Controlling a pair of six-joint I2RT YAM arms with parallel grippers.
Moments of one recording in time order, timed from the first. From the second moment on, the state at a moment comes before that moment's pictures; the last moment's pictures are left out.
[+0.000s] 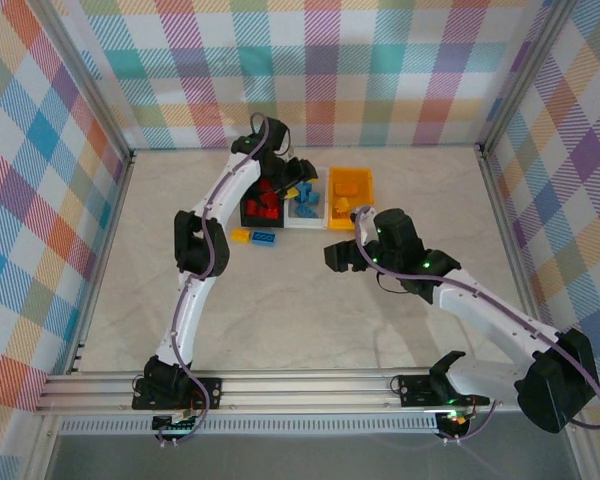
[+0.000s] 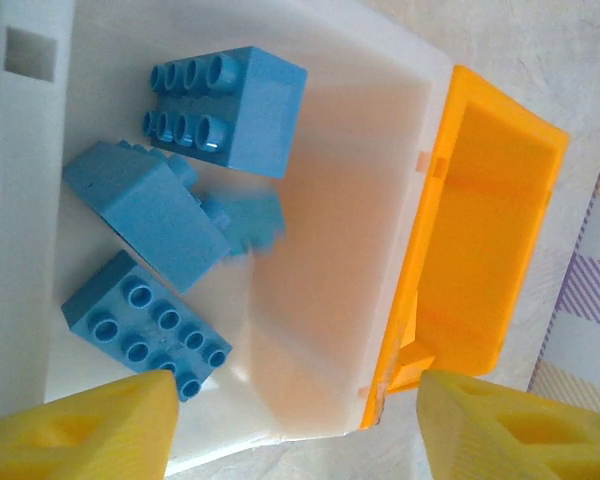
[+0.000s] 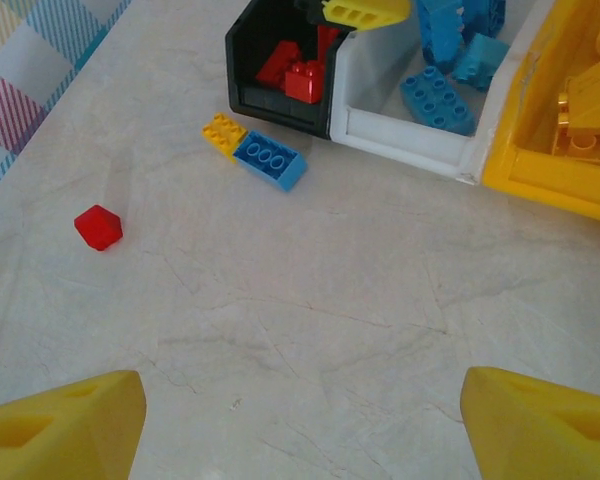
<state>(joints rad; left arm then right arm) -0.38 2.53 2.54 -1.05 0.46 -0.73 0.63 1.15 0.84 -0.31 -0.20 0.32</state>
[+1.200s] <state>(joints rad) 0.04 1.17 1.24 -1.32 -0.11 -0.57 1.02 2.44 2.02 -0.42 -0.36 0.10</state>
